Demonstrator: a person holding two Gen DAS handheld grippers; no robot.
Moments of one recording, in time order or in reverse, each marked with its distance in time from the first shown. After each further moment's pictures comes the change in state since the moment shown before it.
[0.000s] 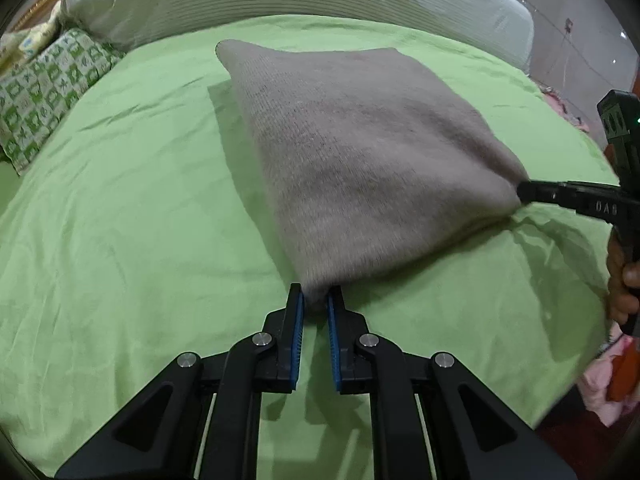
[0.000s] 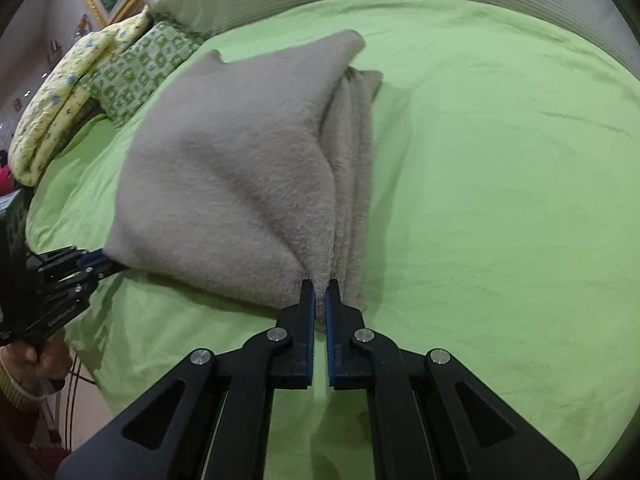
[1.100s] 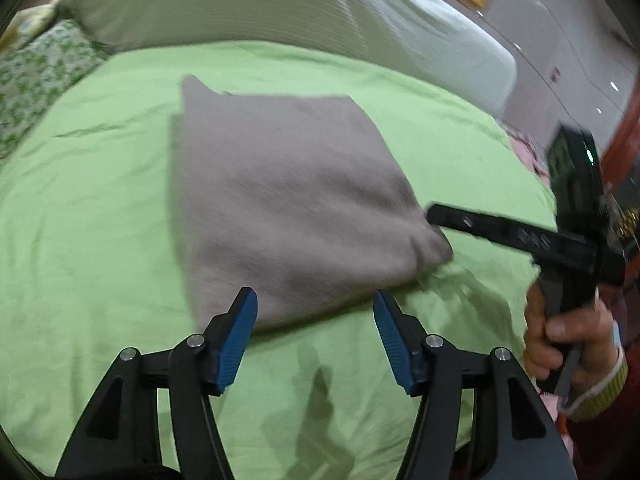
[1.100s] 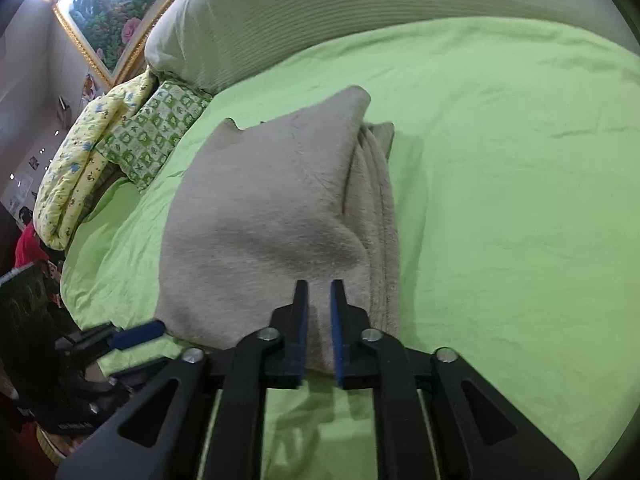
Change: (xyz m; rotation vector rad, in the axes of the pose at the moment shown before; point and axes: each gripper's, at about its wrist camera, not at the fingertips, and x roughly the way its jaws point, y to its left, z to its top) left arm -0.027 -0.033 0.037 -0.126 -0.089 -0.113; right arm -0.009 0.005 0.028 0.124 -0.097 0.091
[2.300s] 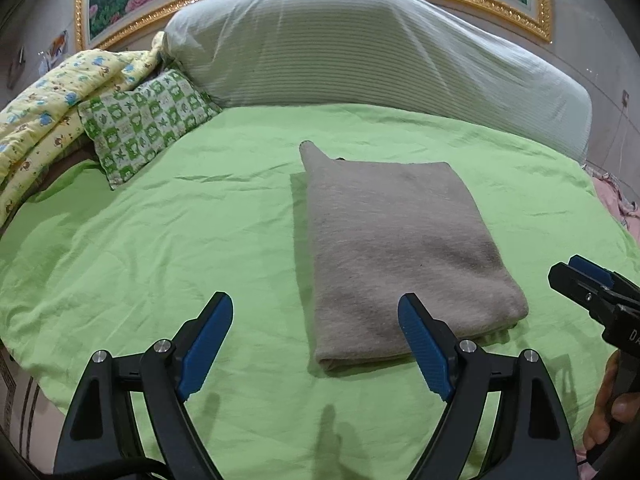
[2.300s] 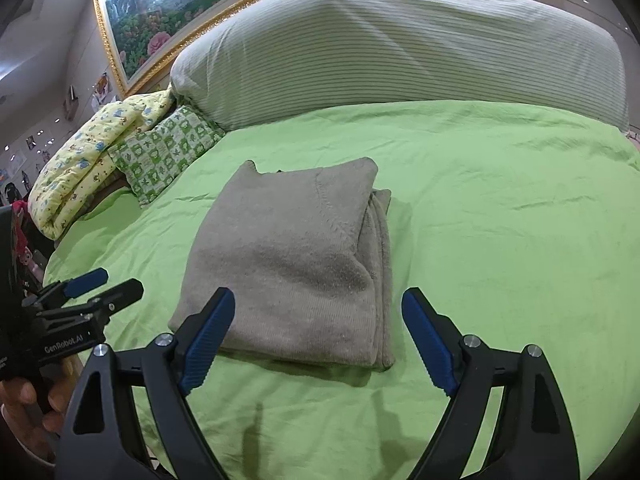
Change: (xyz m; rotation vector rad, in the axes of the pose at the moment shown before) left arm -0.048 -0.001 -0.002 -0.045 -0.198 0.383; right arm -0.052 0.039 -0.017 -0.139 -0.205 -0.098
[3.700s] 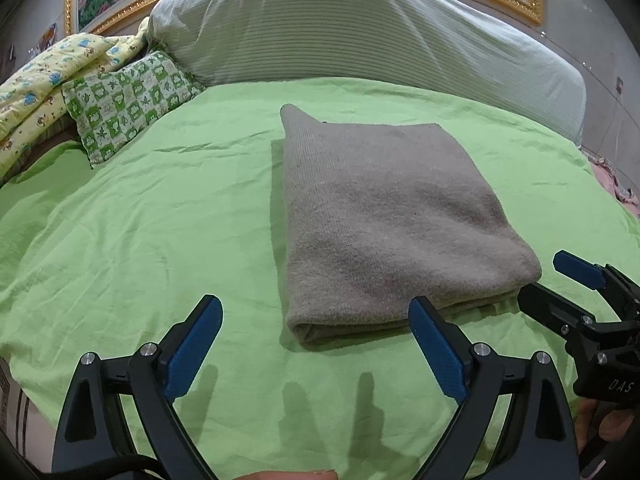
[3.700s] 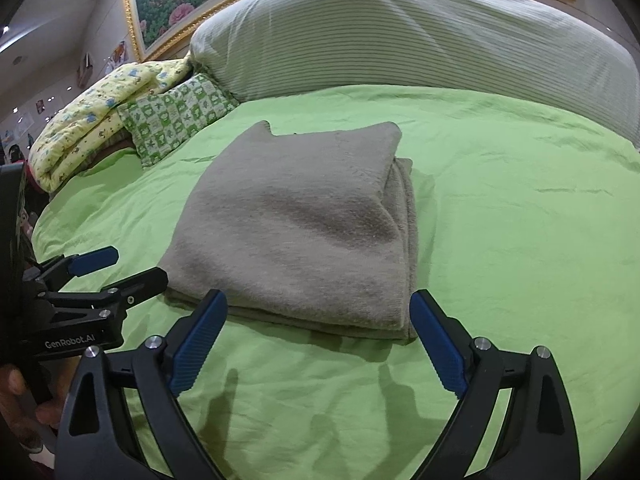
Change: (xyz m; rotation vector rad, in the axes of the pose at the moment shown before) left arm 0.031 -0.013 -0.035 0.006 0.041 -0.038; right arm 0.025 0.016 -0.044 -0.111 0.017 0.004
